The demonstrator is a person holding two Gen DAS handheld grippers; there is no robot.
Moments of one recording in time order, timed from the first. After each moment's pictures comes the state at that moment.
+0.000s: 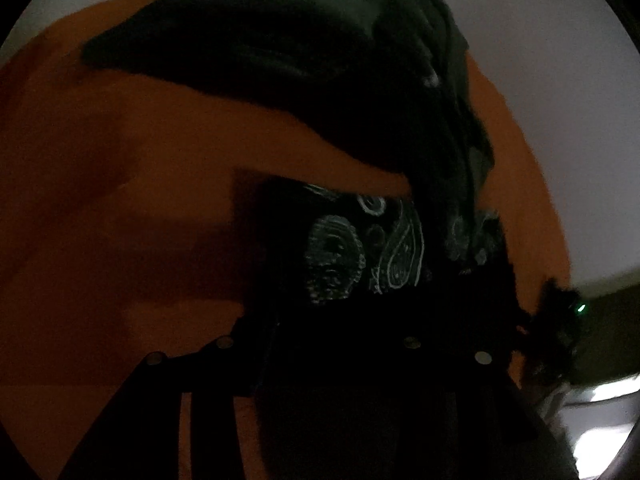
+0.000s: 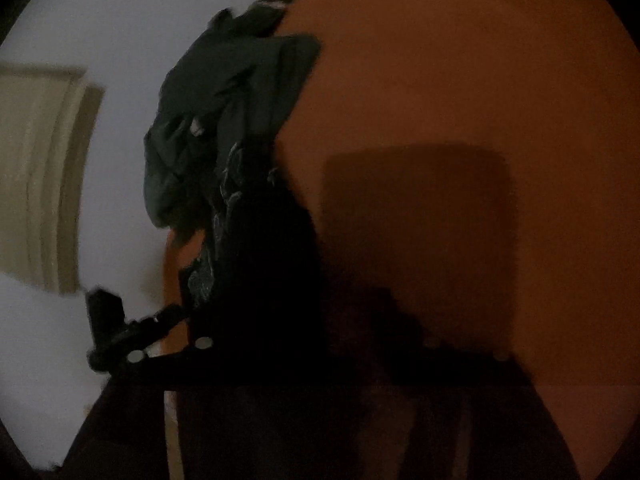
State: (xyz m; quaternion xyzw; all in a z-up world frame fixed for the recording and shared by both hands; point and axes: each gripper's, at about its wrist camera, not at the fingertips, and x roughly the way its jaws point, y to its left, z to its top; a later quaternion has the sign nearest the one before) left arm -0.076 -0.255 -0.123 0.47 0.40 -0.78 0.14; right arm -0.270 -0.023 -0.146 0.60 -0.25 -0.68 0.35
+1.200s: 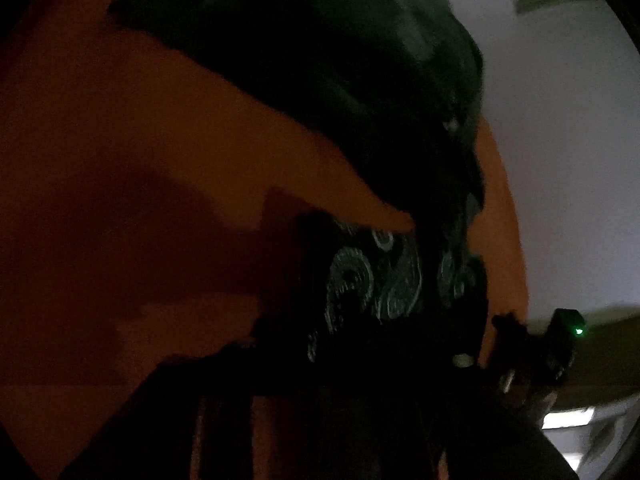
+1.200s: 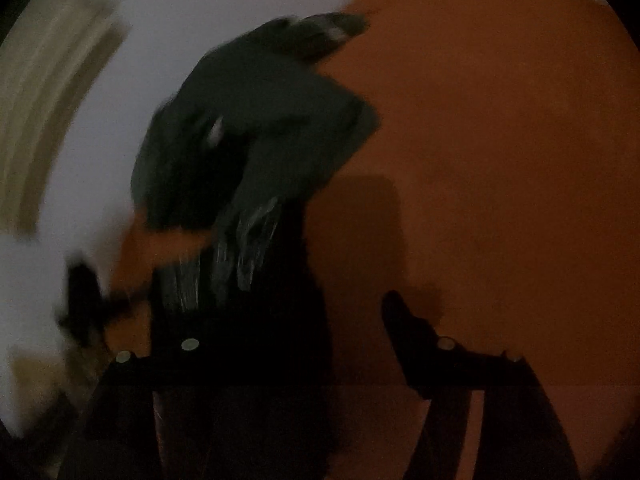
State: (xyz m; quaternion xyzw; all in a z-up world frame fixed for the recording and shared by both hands) left arm -0.035 -0.292 -0.116 0.45 0.45 -0.76 0.11; right arm -0.291 -0.035 -0.077 0.55 -0.02 -0.75 0.37
